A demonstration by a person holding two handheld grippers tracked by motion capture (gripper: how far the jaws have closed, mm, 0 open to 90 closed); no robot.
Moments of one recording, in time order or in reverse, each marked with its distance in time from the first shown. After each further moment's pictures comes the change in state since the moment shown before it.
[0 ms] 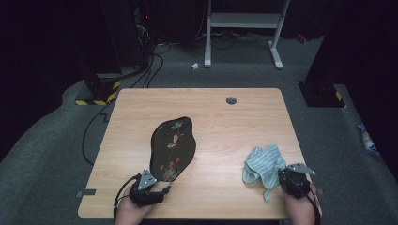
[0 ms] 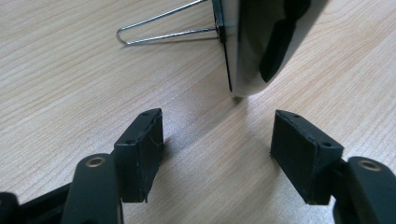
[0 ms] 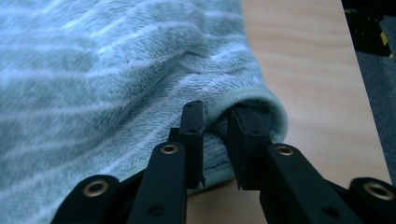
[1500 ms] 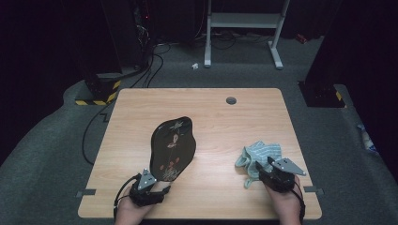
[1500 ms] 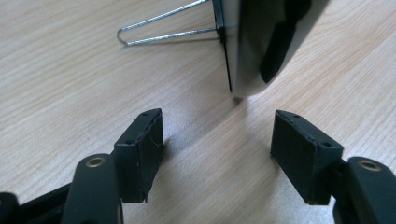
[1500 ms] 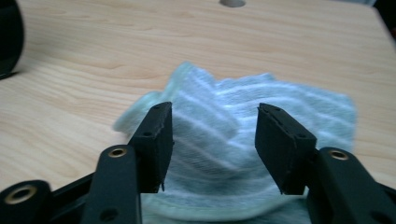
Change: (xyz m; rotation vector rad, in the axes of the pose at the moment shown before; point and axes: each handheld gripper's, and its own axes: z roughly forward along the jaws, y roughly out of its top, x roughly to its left) left arm 0.000 0.000 0.000 -0.001 -0.002 -0.005; right arm 0.042 0.023 -0.019 -0.271 0.195 -0.059
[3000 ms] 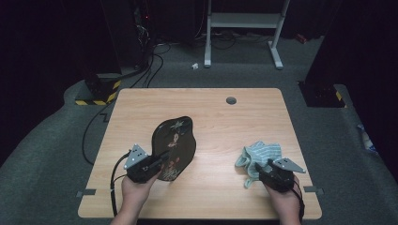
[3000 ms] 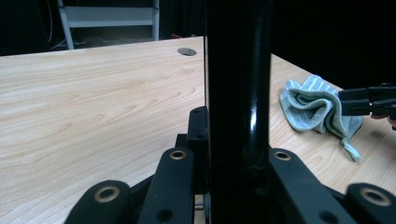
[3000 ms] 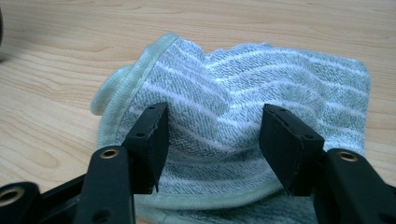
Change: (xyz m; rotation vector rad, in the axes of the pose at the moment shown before) left arm 0.015 0.081 -0.034 -0.364 -0.045 -0.150; right arm -0.008 -0.012 0.014 0.062 0.034 0.060
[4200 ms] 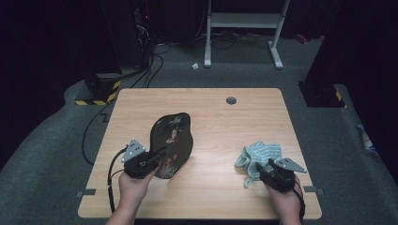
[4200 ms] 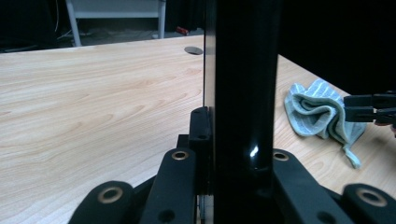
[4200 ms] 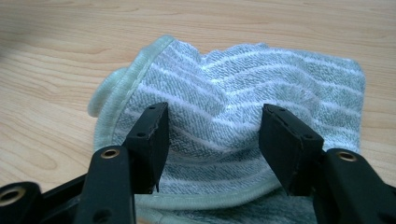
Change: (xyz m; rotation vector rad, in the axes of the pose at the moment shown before) left arm 0.001 0.016 -0.006 0.027 0.023 -0.038; right arm -0.002 0.001 -0.001 -0.002 -0.001 0.007
